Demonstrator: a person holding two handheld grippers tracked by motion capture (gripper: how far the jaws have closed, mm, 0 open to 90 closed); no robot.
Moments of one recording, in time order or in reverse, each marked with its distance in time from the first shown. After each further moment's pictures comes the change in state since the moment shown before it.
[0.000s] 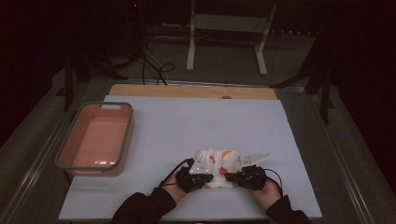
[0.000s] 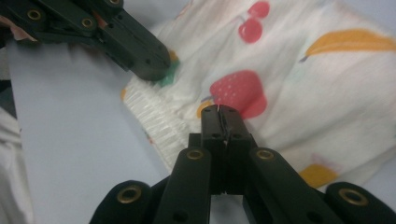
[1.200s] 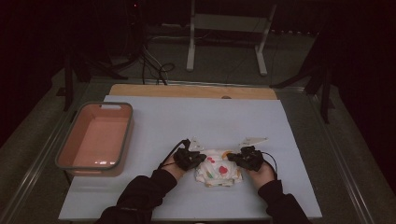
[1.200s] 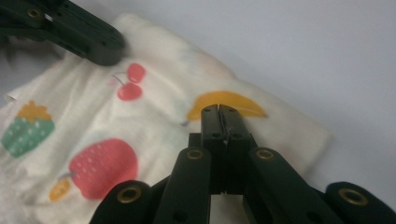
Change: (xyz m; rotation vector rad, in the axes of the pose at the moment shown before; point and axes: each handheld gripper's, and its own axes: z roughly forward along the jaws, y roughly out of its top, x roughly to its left) left arm 0.060 0.011 0.015 0.049 0.123 -0.063; right arm -0.053 0.021 0.019 -0.036 -0.165 0.080
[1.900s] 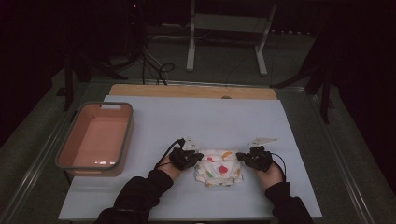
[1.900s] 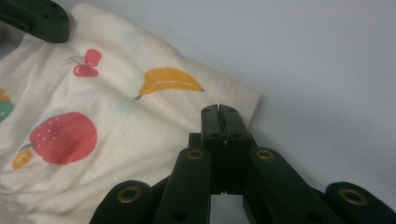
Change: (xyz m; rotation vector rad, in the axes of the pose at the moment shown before) left arm 0.007 -0.006 -0.008 -0.033 -0.012 -0.026; right arm -0.015 -0.011 -0.017 0.004 -0.075 0.053
